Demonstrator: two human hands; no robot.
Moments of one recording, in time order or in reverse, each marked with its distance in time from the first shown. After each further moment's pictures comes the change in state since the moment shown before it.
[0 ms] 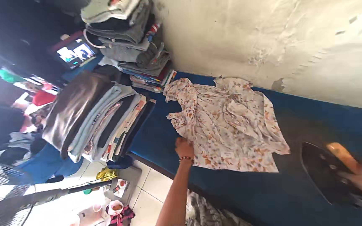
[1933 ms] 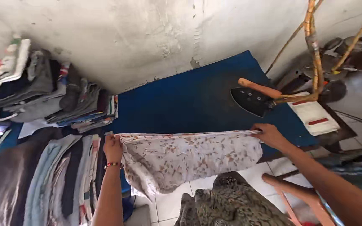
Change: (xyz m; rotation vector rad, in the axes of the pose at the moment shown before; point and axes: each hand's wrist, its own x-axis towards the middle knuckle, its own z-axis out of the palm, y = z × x) left_hand 0.025 0.018 -0.154 -0.008 0.199 0.596; right_hand -0.189 -0.047 0.044 0.481 -0.092 -0.111
